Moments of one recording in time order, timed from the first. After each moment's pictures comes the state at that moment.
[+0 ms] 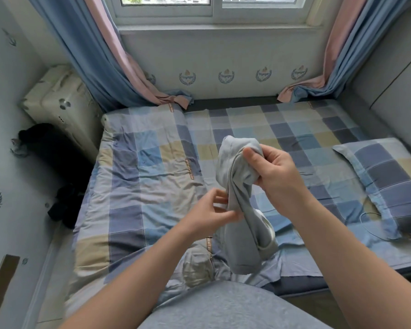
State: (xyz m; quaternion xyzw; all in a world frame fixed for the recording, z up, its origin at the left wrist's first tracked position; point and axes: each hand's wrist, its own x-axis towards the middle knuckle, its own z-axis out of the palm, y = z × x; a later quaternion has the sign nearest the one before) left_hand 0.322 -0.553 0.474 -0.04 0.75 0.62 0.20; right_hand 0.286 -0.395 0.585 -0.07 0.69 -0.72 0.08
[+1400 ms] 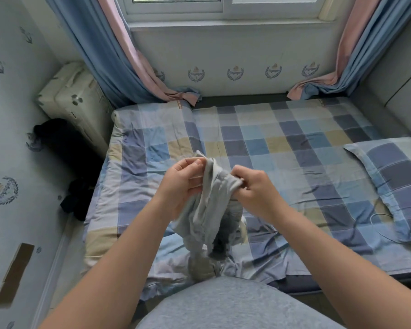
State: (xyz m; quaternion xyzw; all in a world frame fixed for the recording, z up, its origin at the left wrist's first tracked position) left_hand 0.309 -0.600 0.523 -0.18 0.57 0.80 0.09; right_hand 0.287 -0.406 0.518 -0.23 0.85 -0.48 0.05
